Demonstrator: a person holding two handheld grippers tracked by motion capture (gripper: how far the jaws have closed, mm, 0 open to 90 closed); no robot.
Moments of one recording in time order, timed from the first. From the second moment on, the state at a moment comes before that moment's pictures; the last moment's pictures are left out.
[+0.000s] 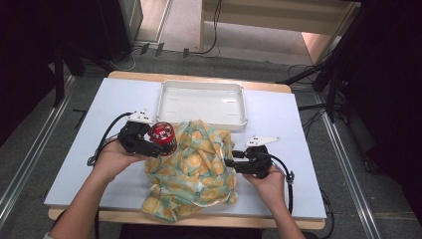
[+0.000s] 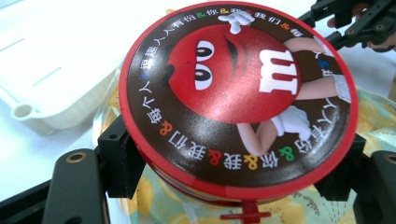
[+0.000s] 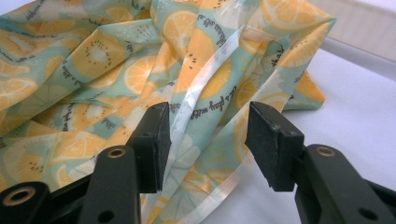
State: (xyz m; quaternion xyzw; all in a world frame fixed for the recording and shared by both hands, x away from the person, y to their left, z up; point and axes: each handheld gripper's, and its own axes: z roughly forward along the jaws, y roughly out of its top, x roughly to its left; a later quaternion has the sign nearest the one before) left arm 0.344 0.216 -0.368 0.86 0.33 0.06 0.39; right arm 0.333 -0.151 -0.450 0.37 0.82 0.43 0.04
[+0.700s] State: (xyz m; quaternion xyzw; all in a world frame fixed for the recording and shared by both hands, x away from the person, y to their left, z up) left arm 0.375 0.233 -0.364 0.85 0.36 0.08 0.38; right arm 0.335 -0.146 -0.450 0.37 0.82 0.44 0.06
